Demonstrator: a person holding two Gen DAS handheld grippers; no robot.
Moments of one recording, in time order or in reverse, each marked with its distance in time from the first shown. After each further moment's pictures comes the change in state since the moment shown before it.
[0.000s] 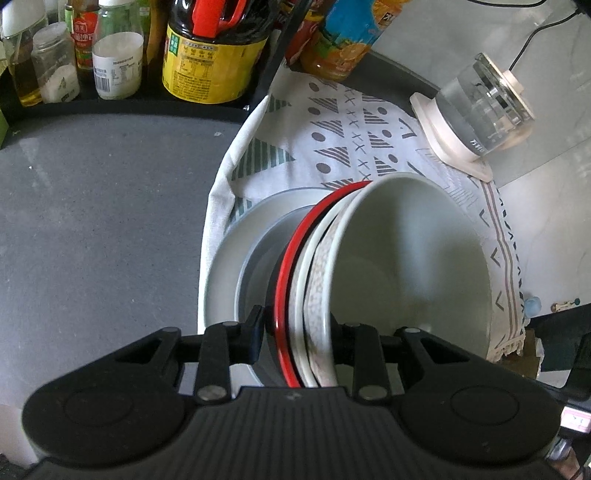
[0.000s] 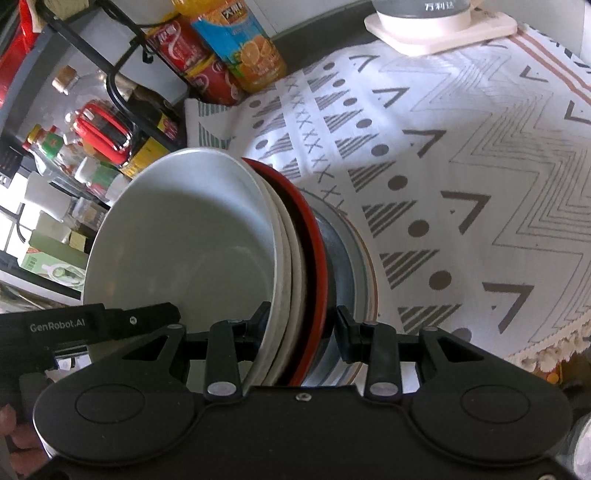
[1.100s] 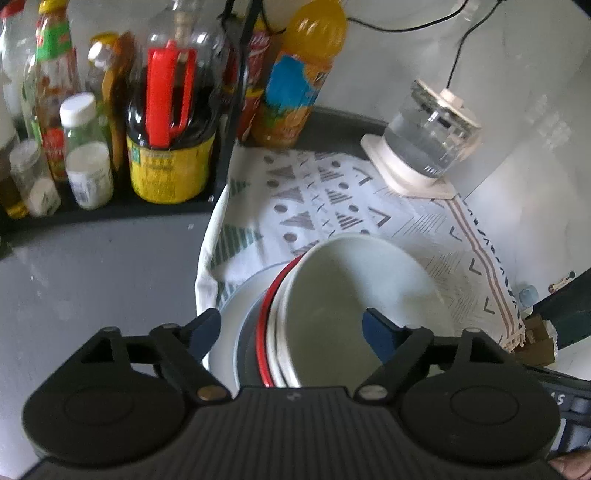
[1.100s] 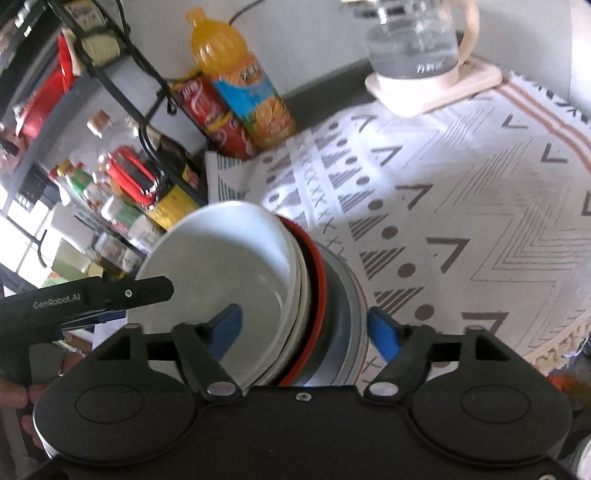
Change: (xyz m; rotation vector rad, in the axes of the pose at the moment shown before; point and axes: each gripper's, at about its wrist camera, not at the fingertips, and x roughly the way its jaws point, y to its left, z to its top) left arm -0.041 -0.023 0.012 0.216 -0.197 -0.031; right arm -0.050 -0.001 -0.009 -0.015 -0.200 0.020
